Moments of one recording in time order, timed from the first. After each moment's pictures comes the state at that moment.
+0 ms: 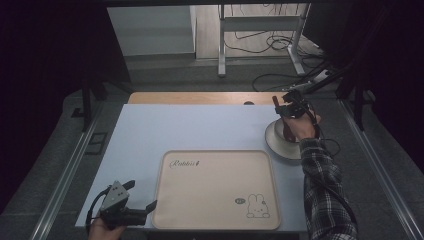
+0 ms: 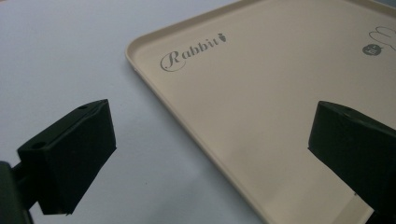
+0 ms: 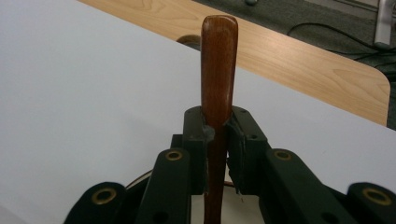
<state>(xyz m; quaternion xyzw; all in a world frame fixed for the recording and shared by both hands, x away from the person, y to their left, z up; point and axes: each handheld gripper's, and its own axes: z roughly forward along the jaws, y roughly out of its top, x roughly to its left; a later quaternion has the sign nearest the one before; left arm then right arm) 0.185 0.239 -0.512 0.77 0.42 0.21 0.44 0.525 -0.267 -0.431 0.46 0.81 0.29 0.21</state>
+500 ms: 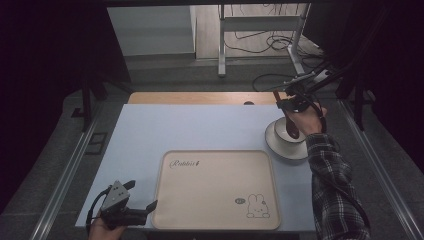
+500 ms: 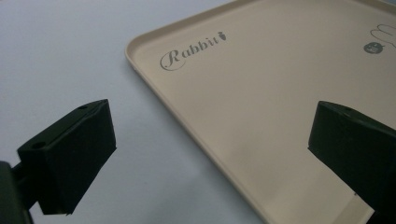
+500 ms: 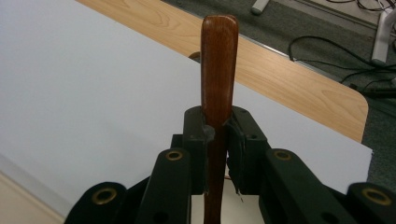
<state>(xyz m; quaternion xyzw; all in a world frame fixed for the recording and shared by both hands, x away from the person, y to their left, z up) 0.186 0.238 -0.512 0.77 0.42 0.21 0.44 0.512 -0.262 -0.388 0.43 0.83 0.29 0.22</state>
